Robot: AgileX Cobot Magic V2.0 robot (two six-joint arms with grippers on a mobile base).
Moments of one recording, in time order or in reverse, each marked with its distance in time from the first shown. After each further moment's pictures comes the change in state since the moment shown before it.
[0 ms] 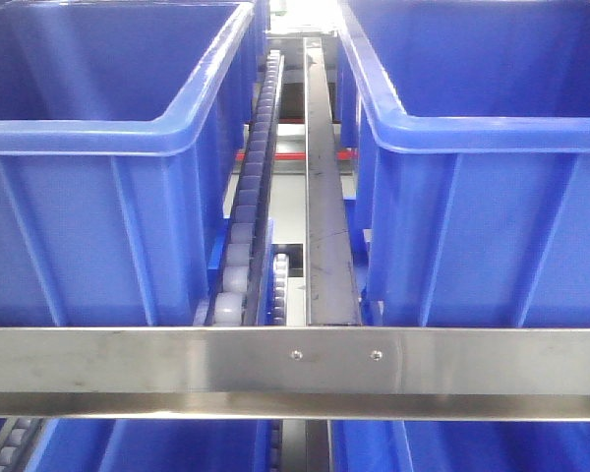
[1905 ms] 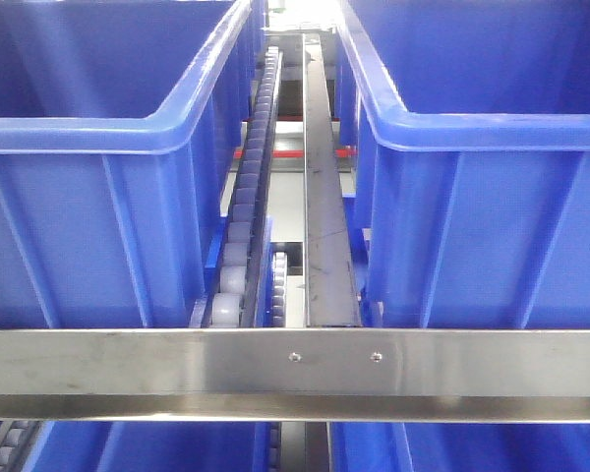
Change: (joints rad) left arm 0.000 0.156 -0.120 0.000 -0.036 0.061; right arm 0.000 0.209 -0.072 0.000 -0.094 0.000
